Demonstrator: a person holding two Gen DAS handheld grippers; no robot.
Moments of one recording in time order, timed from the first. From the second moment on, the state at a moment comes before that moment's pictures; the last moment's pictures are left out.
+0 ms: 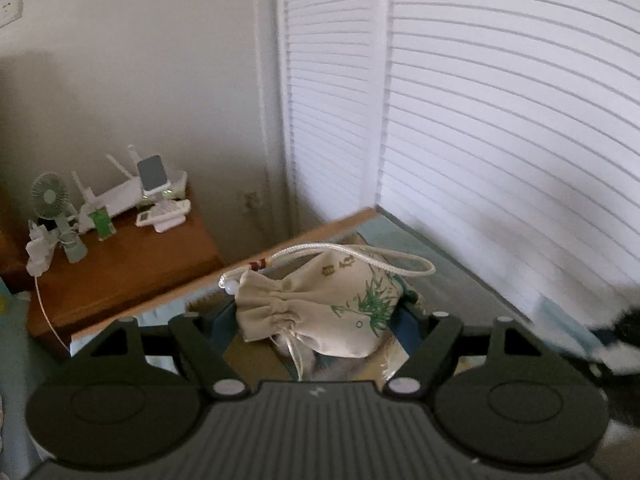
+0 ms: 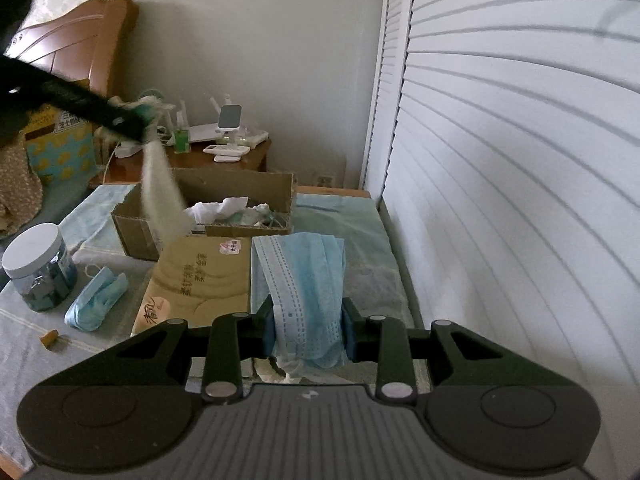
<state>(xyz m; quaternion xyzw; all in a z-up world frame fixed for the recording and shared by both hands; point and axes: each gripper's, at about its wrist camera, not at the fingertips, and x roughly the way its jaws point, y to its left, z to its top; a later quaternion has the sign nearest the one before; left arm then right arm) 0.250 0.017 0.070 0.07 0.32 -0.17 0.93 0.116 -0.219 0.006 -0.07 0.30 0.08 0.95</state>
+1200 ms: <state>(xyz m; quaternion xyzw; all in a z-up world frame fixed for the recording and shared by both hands) 0.256 0.027 0.010 0.12 0.40 -0.16 0.90 0.139 -0.213 0.001 -0.07 0.32 0.10 0.94</state>
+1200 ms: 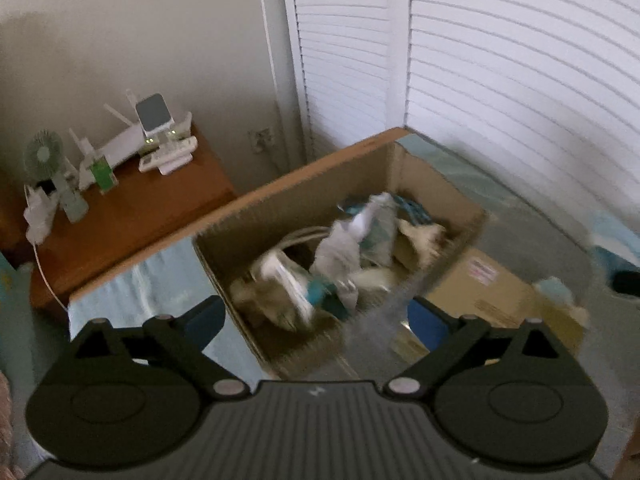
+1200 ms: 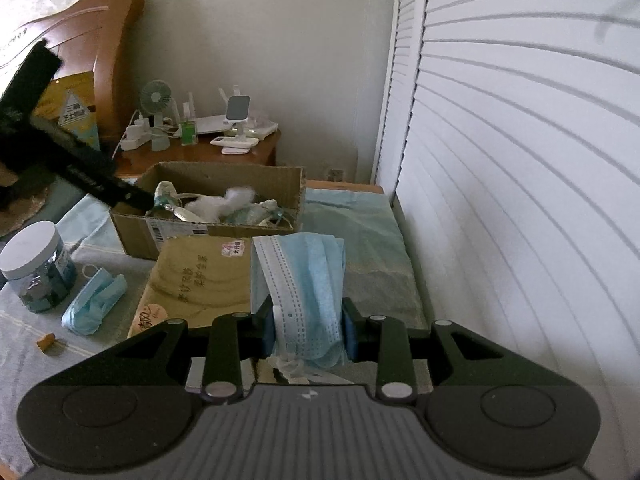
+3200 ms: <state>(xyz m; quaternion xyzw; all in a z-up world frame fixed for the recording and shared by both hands) 0.089 0.061 -0.016 -0.01 0.34 -0.12 0.93 0.249 -0.146 0.023 -0.11 0.31 0.16 0.93</state>
